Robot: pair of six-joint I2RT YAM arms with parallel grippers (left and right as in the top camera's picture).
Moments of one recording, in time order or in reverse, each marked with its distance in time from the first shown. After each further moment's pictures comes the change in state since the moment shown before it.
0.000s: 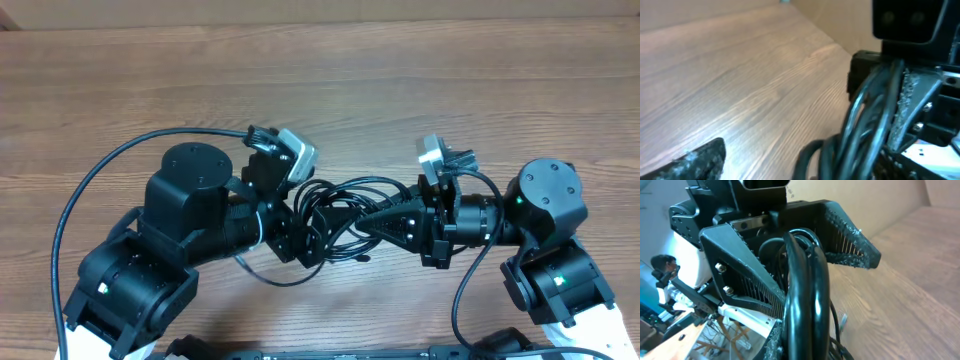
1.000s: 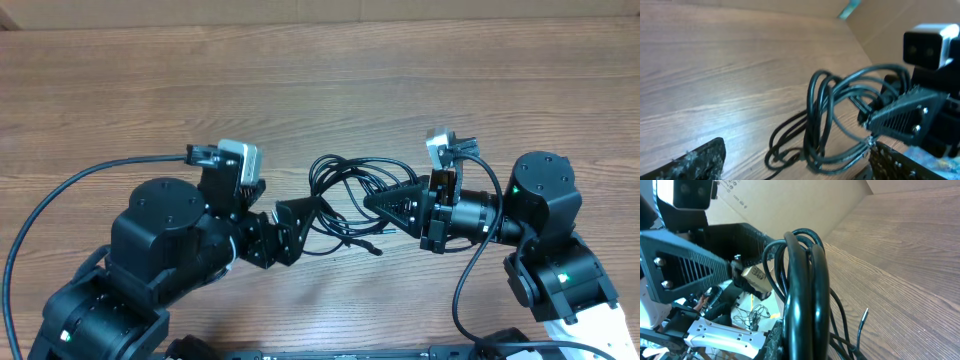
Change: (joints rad) left arm 0.000 -0.105 0.000 -0.110 -0.274 -0.265; right arm -0.053 0.001 0.001 -0.169 0.148 -0.003
